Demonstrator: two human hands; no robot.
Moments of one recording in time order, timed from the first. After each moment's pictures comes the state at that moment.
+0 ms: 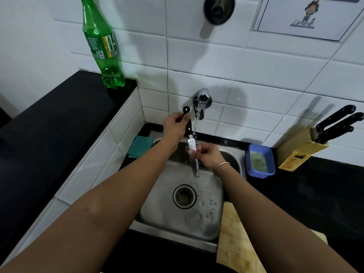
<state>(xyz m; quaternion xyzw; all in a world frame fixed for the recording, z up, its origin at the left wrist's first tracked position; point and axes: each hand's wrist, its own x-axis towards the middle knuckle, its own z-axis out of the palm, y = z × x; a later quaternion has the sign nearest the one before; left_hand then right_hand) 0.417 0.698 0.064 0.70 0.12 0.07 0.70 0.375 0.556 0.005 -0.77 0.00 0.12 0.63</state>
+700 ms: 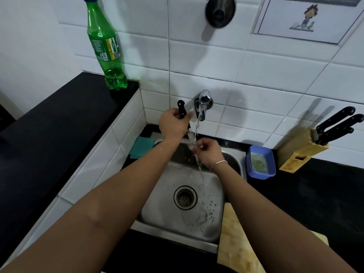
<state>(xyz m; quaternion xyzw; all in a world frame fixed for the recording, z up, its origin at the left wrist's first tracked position) 0.416 0.703 0.081 0.80 0.14 0.20 0.54 0.375 0.567 0.023 -0.82 0.01 0.03 0.57</state>
